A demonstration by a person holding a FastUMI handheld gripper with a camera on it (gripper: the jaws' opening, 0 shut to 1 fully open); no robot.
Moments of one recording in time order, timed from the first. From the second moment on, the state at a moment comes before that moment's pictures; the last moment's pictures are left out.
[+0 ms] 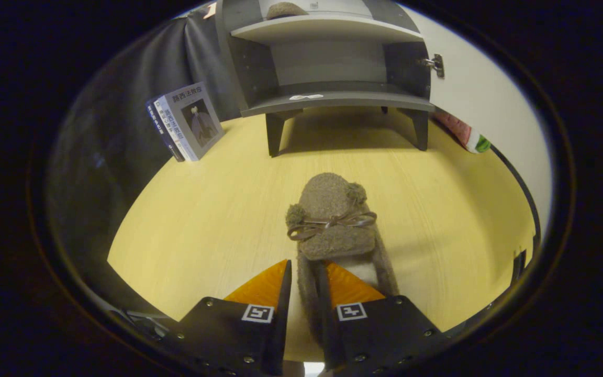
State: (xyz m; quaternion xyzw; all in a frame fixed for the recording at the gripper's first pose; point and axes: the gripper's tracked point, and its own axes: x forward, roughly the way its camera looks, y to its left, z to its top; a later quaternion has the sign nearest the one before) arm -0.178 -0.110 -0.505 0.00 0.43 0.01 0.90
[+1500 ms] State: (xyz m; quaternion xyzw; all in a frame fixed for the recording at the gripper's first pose) arm -0.070 -0.140 -0.350 0.02 0.31 -0.15 0.94
